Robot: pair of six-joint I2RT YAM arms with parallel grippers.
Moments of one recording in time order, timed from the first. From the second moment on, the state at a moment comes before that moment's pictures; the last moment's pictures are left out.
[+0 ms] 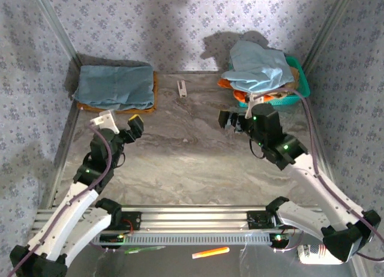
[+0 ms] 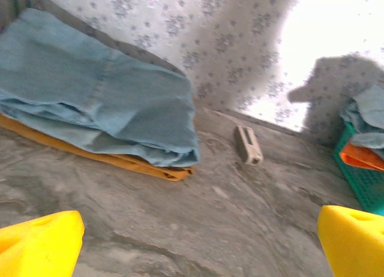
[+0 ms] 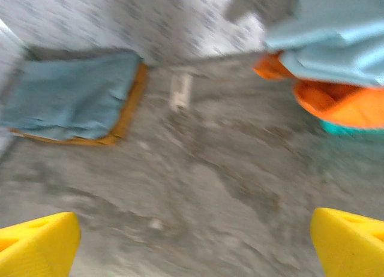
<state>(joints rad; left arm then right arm) -0.42 0.66 0.59 -0.15 -0.37 -0.47 0.53 0.98 0.95 -0.44 0.17 0.41</state>
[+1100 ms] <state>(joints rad) -0.04 1.13 0.11 0.71 -0.17 0.08 0.04 1.09 0.29 0.47 0.30 0.17</state>
